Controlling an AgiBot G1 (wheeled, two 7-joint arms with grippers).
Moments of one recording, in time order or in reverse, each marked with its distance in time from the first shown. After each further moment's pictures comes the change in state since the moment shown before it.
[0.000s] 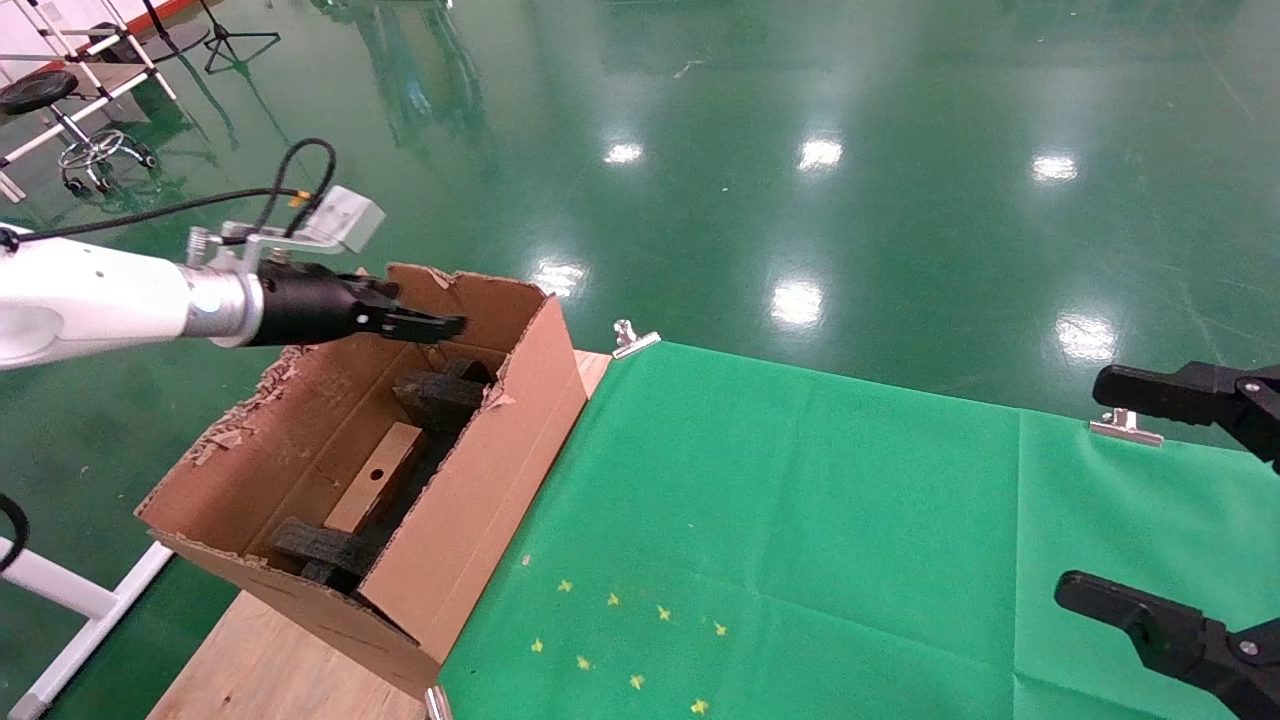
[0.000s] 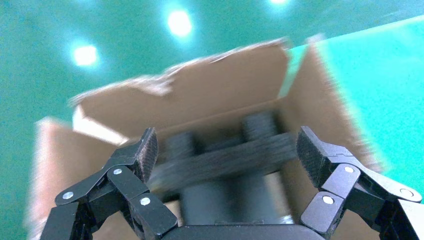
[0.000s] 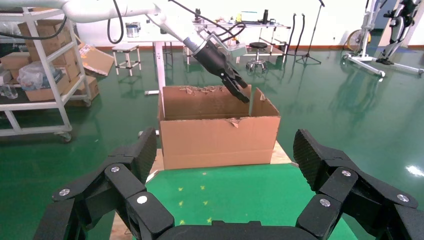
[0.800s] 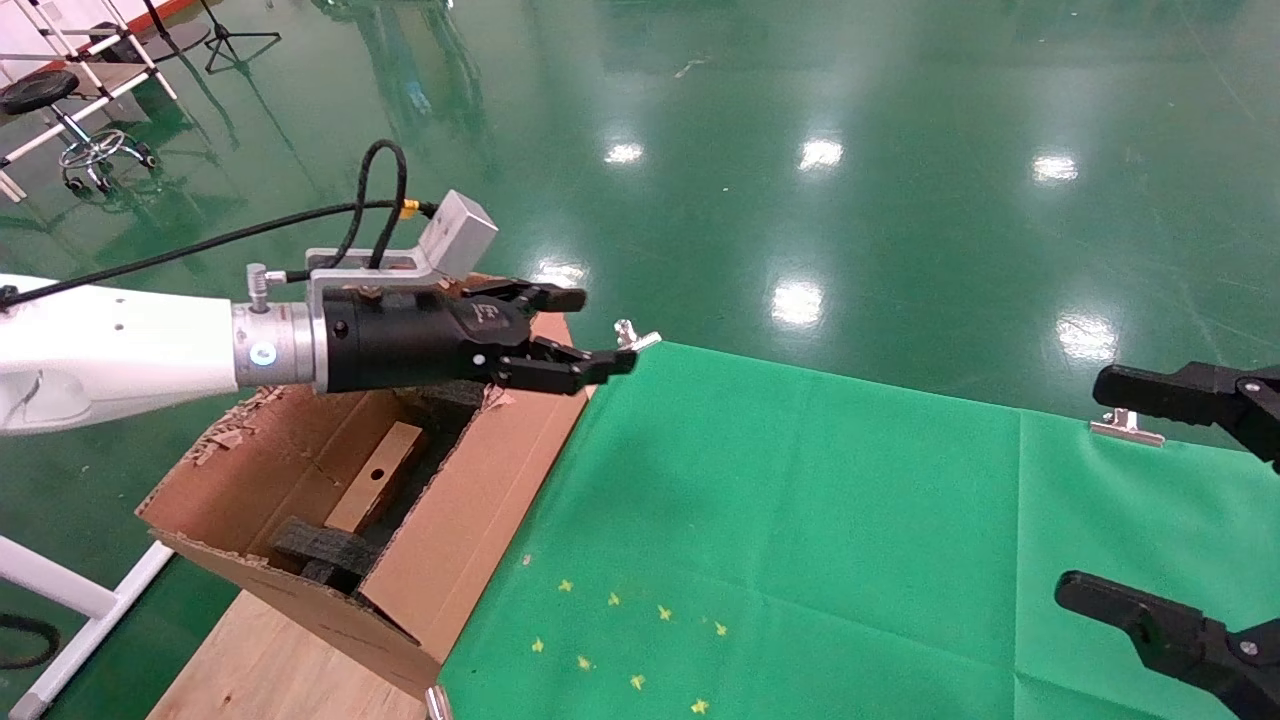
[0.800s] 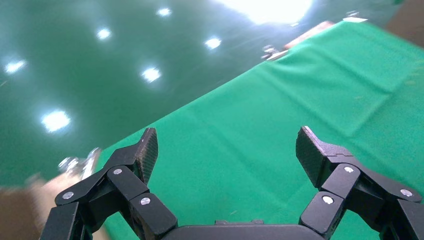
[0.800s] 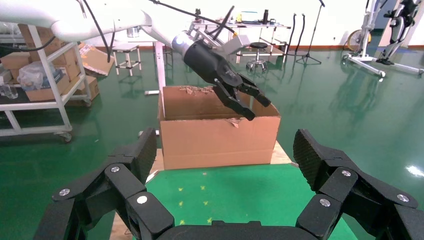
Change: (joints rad) left arm 0.283 -0.055 -0.279 -0.406 -0.328 0.248 0.143; right arm 0.000 0.000 0.000 0.000 0.000 0.000 0.000
